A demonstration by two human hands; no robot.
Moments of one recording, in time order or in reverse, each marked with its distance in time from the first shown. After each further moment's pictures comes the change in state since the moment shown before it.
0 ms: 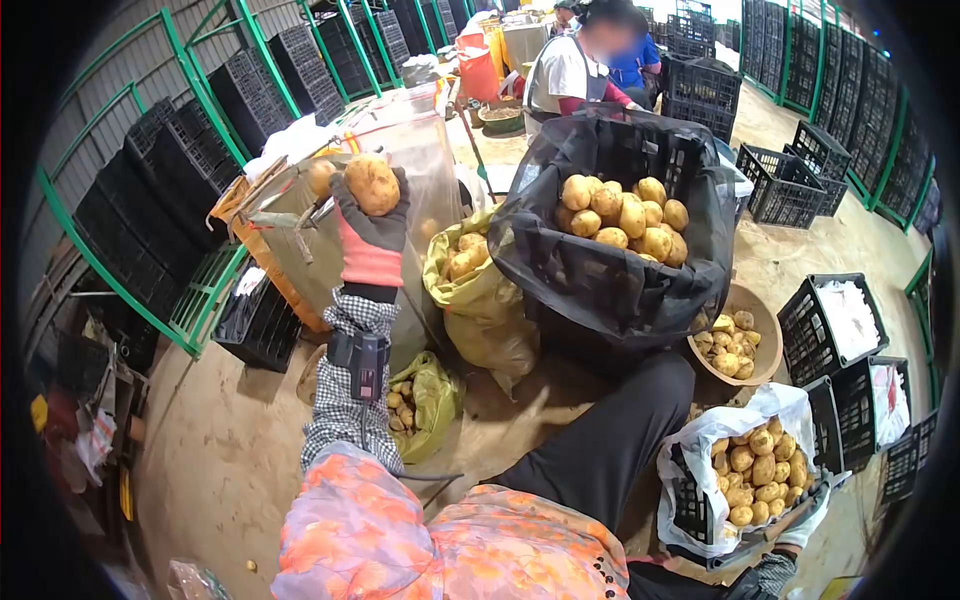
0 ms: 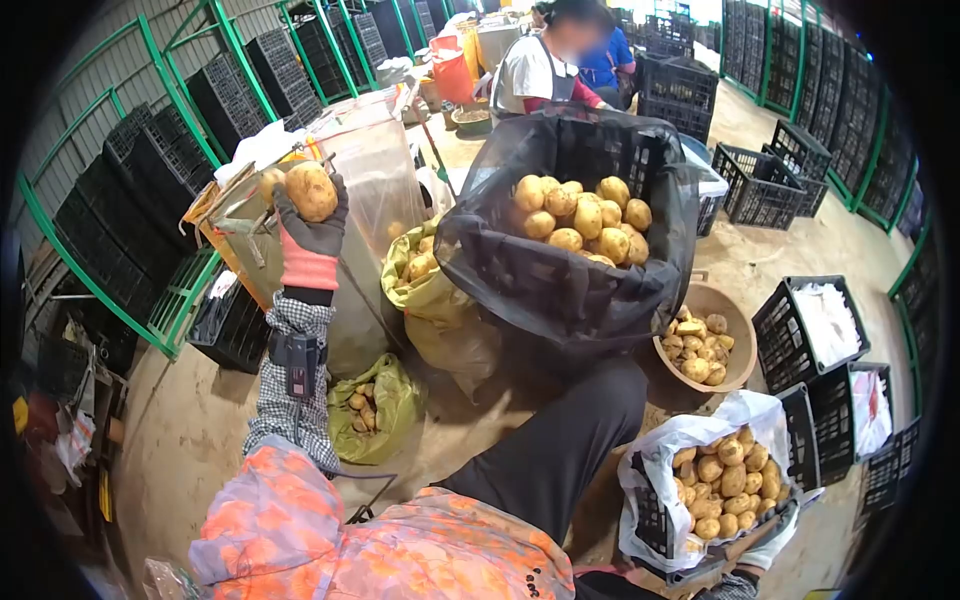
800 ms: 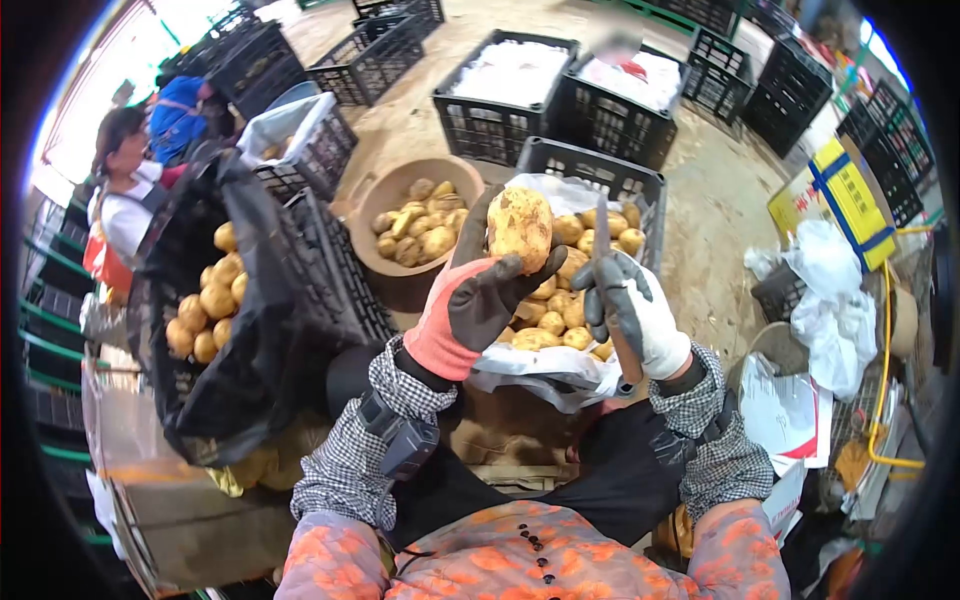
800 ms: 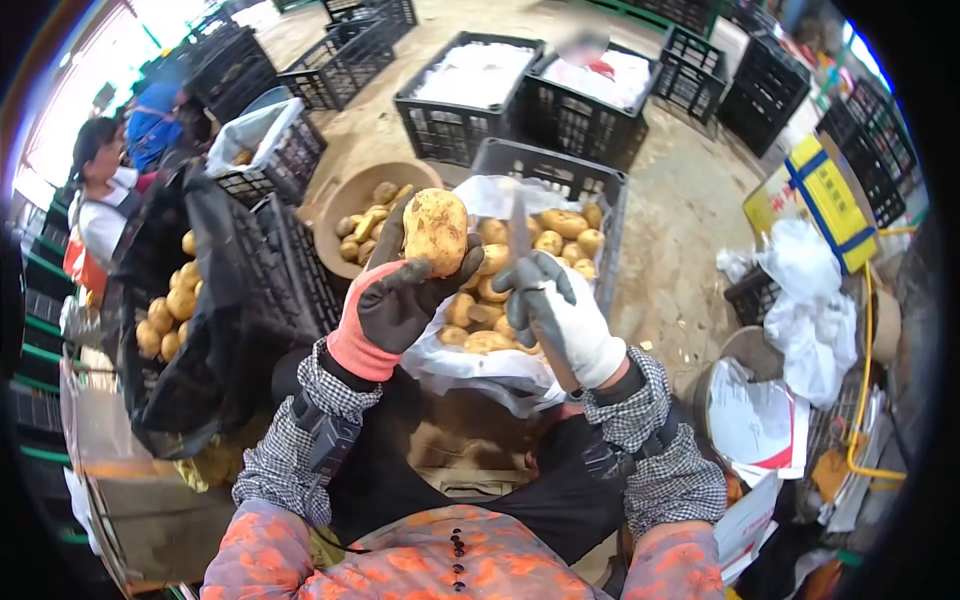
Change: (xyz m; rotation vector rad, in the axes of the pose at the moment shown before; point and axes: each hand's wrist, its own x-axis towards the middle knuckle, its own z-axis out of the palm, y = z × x) left_hand -0.288 -0.422 0.224 -0.330 -0.584 -1.450; right_hand -0.094 -0.087 0.135 0.054 0.007 0.053
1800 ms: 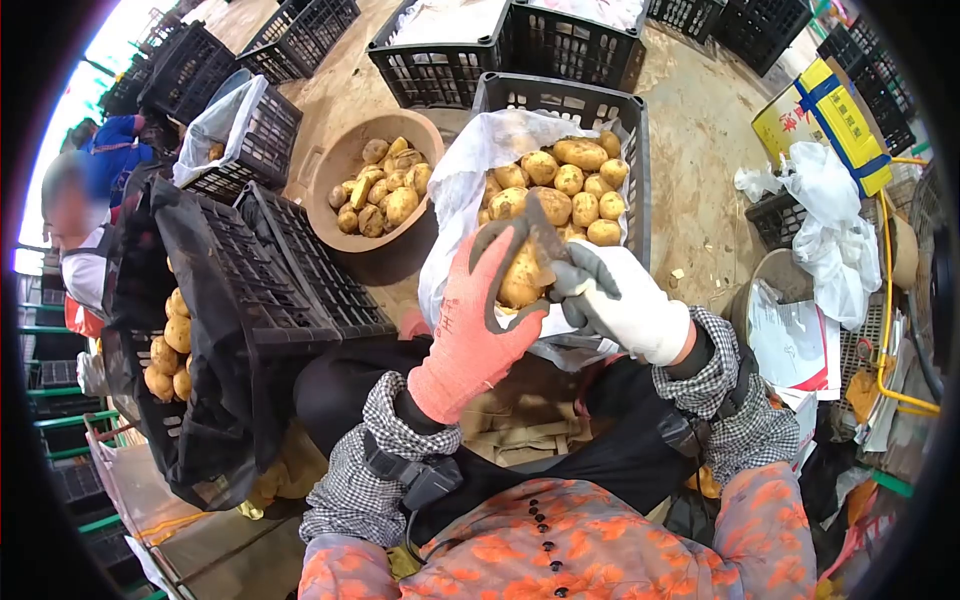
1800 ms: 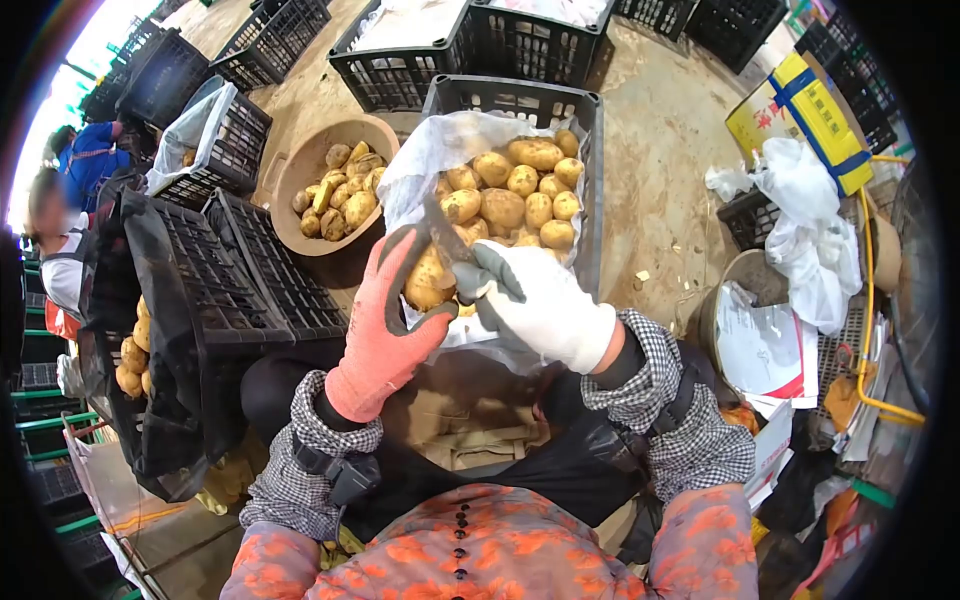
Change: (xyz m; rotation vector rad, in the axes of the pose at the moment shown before) left_hand -0.026 -0.028 -0.013 1.516 -0.027 0.088; right_hand -0.002 0.022 -0.008 -0.575 -0.086 -0.179
